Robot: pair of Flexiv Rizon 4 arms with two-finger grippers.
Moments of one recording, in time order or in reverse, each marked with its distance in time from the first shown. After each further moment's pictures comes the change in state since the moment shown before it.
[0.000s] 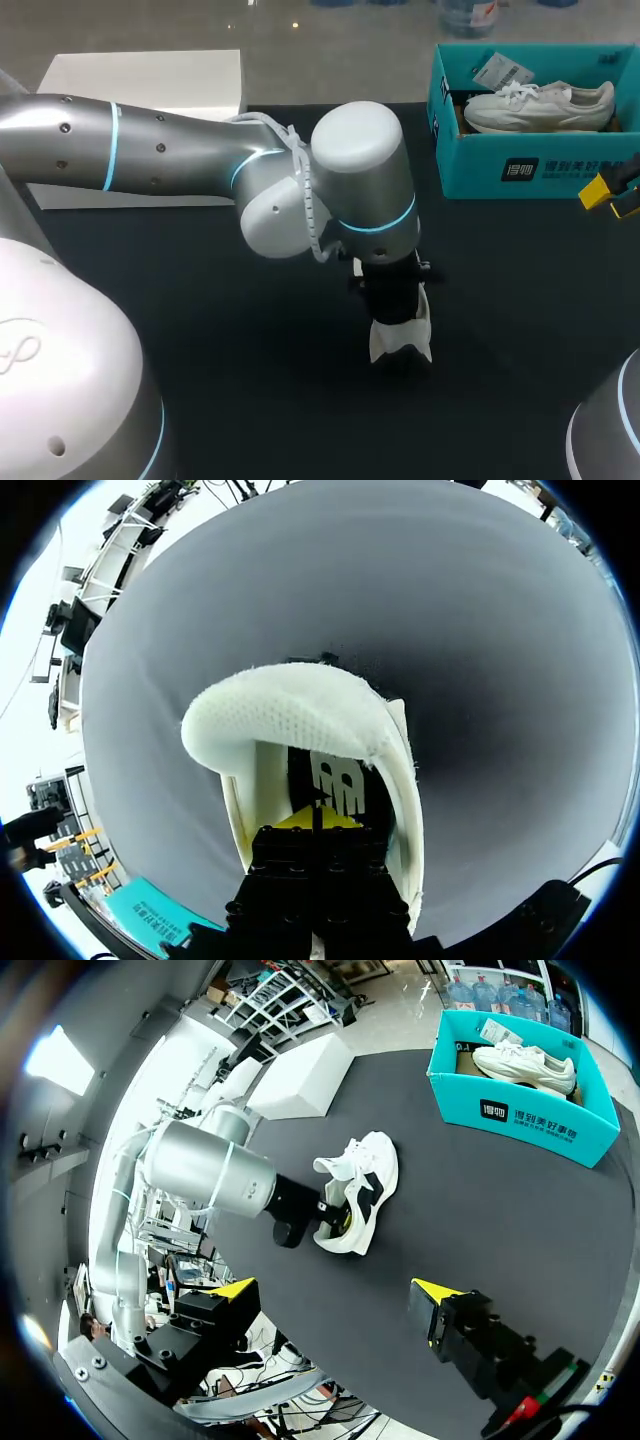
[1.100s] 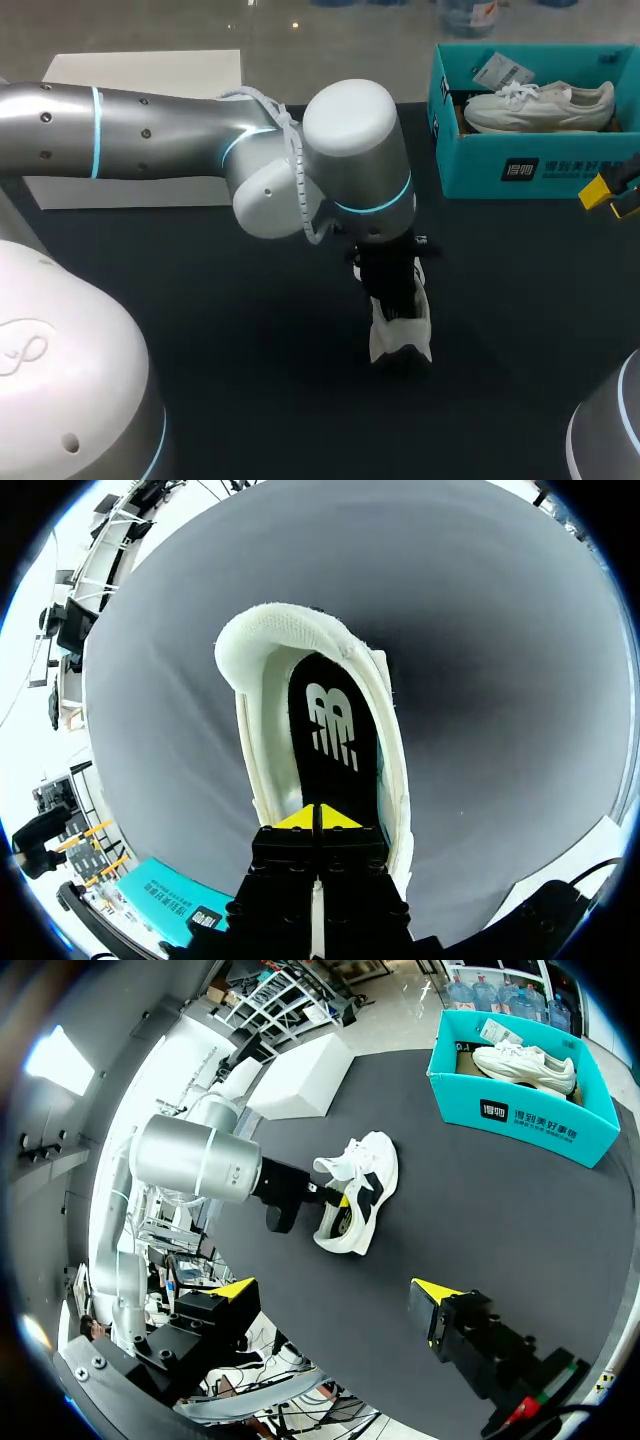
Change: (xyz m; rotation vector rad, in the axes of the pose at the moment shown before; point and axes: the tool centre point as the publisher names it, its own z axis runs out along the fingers) left arm 0.000 0.040 -0.033 -0.106 -0.002 0.038; right arm 0.000 0.000 0.000 0.000 0.000 0.000
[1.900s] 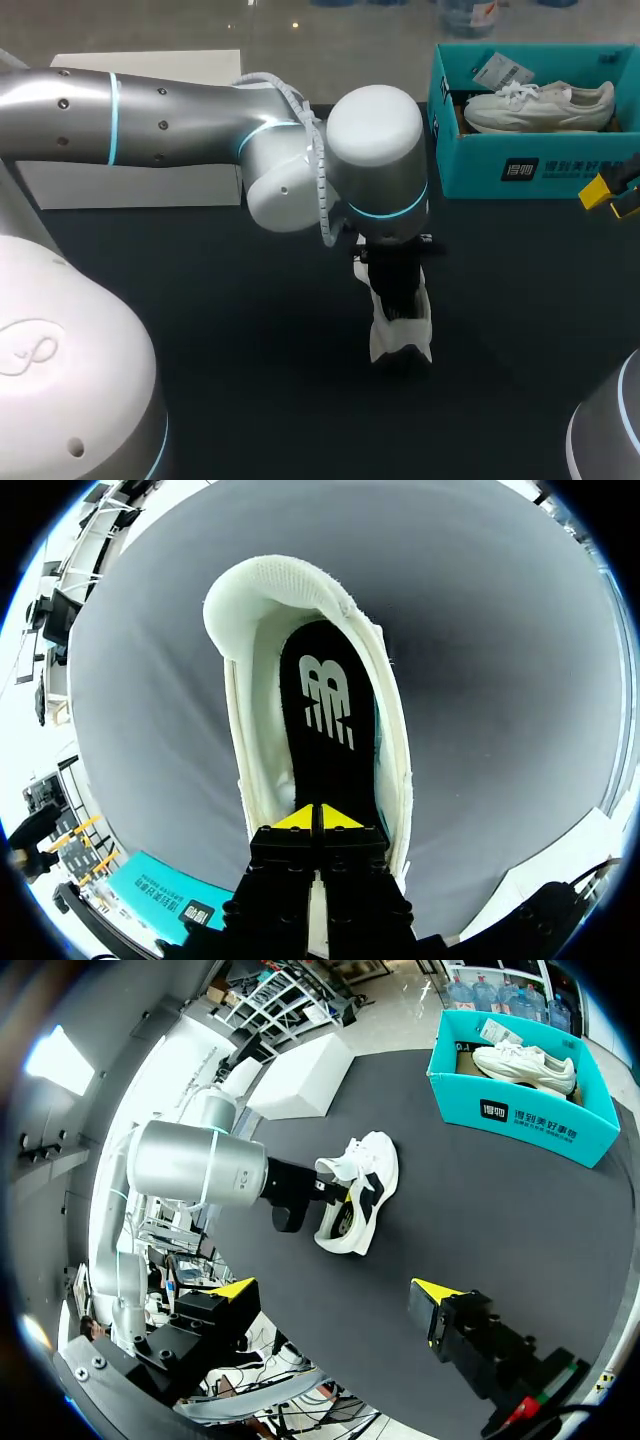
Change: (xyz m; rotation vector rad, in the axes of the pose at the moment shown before) left arm 0.001 0.008 0.005 -0.051 0.066 -0.003; right arm 0.000 0.000 0.000 0.000 0.000 0.000
